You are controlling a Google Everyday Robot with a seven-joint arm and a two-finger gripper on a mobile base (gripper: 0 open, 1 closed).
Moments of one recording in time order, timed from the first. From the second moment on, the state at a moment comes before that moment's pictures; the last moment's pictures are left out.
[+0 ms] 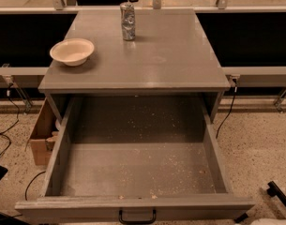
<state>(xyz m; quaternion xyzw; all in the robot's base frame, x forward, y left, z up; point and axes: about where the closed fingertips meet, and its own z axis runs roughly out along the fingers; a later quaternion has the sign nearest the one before) 0.252 -0.220 0.498 -0.50 0.85 0.08 0.12</state>
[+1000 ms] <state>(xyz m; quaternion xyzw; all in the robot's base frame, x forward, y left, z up) 0.345 -0.207 0.531 -0.55 0.82 0.04 0.18</state>
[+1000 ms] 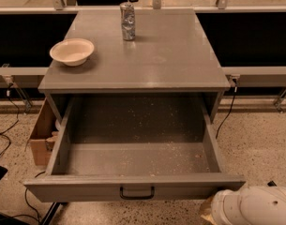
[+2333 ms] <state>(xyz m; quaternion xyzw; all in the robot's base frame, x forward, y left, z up) 0.444 -0.183 0.531 -0.58 0.77 0.04 0.24</state>
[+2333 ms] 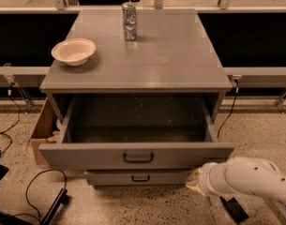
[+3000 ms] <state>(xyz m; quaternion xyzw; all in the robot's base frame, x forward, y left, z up) 0.515 -0.181 0.546 -0.63 0.74 0.01 0.25</state>
